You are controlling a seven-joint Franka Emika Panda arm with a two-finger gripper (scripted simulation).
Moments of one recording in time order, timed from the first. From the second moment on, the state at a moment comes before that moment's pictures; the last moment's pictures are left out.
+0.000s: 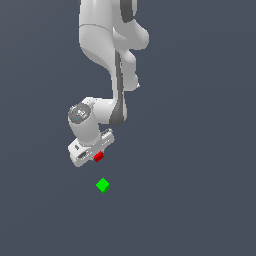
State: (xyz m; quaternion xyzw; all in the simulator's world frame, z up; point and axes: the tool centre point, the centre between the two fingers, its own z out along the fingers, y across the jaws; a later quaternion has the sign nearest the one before) arm 0.019 -0.147 0.042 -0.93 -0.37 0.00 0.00
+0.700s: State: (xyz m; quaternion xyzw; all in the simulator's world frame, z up) arm 0.020 -0.147 0.117 -0.93 -0.37 0.00 0.00
